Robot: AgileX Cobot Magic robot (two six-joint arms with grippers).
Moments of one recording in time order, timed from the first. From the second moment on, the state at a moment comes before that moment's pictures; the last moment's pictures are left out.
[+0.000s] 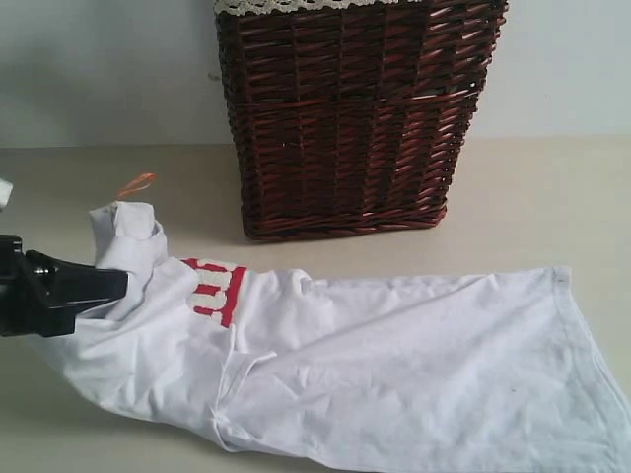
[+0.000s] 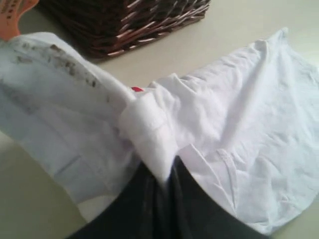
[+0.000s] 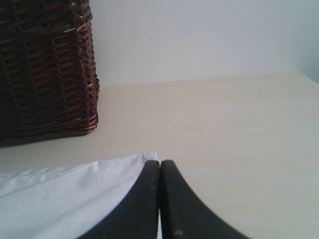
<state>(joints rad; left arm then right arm) 0.02 1.48 -0.47 -1.73 0.78 2.01 -0.09 0.01 0.00 0.18 0.30 -0.12</state>
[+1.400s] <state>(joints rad) 0.02 1.64 -0.53 -1.73 0.53 2.04 -0.09 0.01 0.00 0.18 0.30 -0.12</state>
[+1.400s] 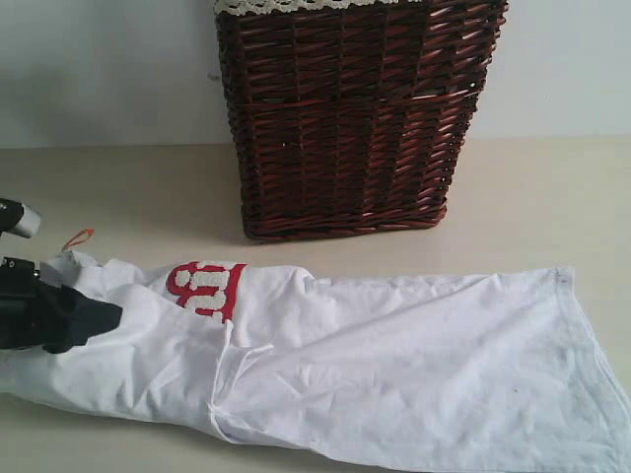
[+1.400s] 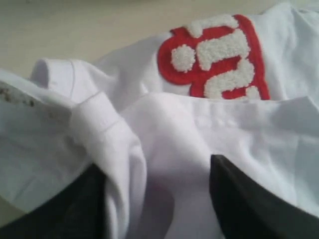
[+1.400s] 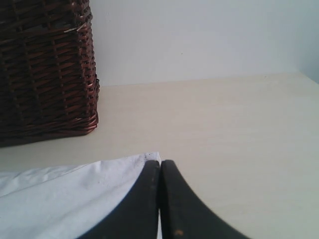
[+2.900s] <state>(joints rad) 0.05 1.69 -0.53 -1.74 0.28 2.08 -0.09 0.01 0.00 0.18 0.30 -0.12</state>
